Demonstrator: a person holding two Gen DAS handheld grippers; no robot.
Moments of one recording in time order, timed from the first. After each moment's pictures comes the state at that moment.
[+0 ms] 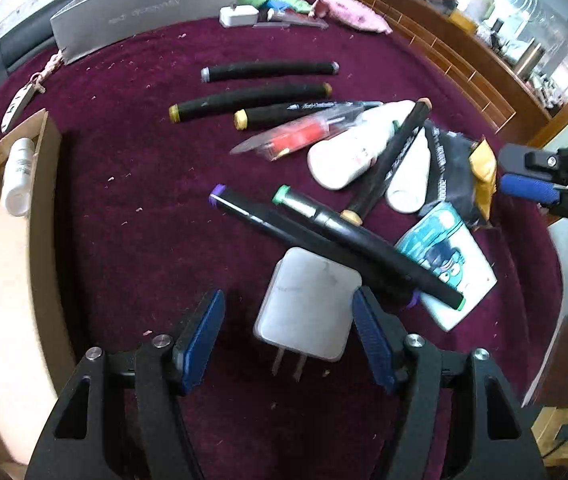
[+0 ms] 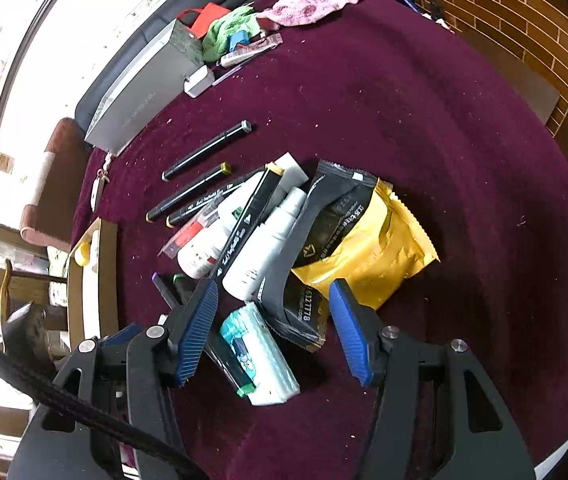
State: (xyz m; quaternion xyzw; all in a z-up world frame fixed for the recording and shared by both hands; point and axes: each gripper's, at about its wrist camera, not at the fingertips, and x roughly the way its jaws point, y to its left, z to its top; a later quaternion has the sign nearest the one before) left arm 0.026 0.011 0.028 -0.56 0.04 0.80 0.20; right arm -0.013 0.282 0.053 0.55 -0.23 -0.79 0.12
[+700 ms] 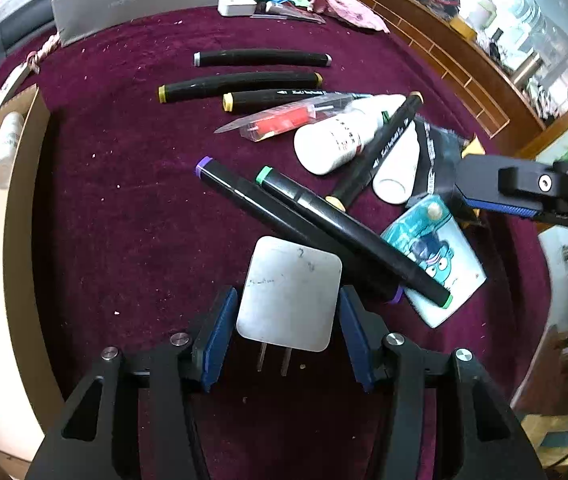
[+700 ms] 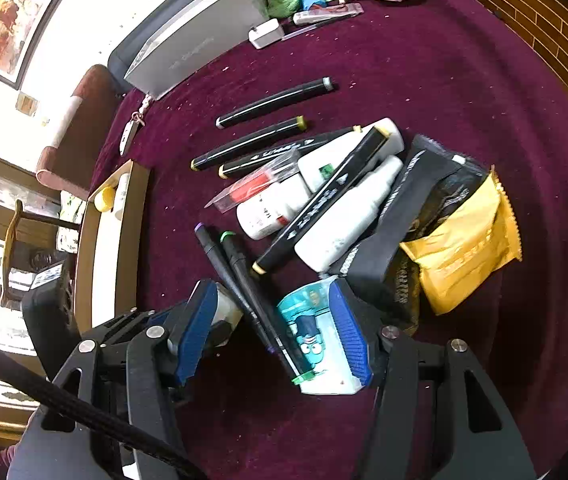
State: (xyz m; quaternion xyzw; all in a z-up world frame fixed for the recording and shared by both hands) left arm 0.037 0.016 0.021 -0.57 0.02 0.80 0.21; right arm -0.007 0.220 0.051 0.57 -0.17 -0.78 0.19
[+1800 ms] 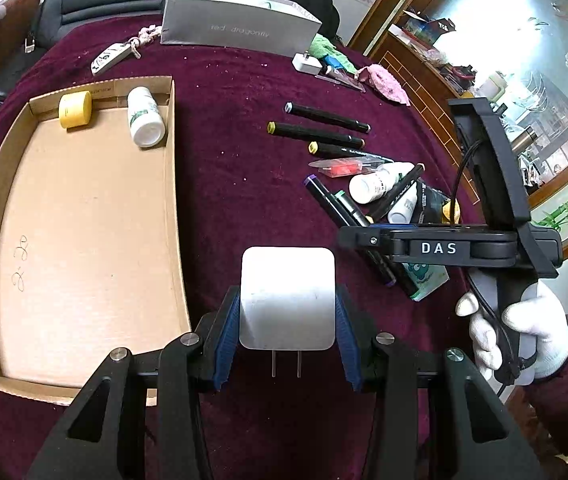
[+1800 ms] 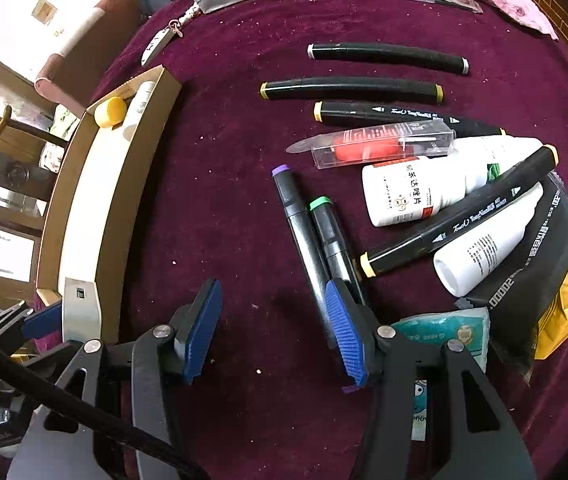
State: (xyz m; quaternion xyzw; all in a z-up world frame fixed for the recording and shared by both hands) left arm 0.078 -0.096 0.078 -0.53 -0.10 0.82 0.18; right arm -0.018 0.115 0.012 0.62 -0.03 -0.75 0.23
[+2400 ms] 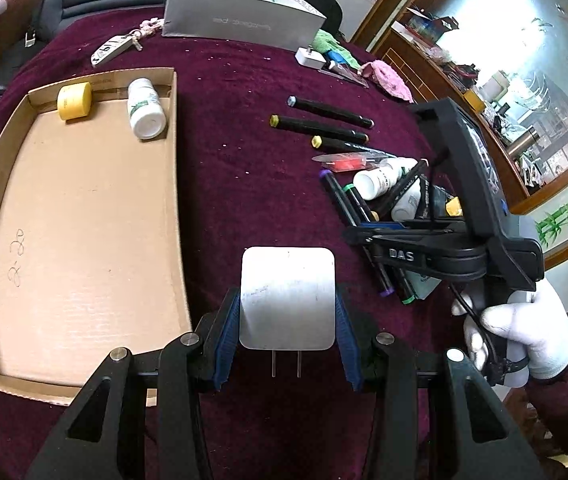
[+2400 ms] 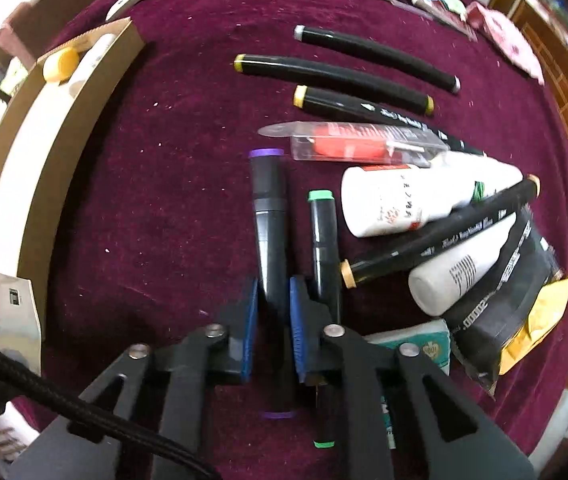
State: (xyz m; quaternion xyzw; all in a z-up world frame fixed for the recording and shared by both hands) left arm 0.076 -0.102 0.073 -0.54 -0.10 0.82 0.18; right arm -0.019 0.095 -0.003 0.62 0.08 -0.76 0.16
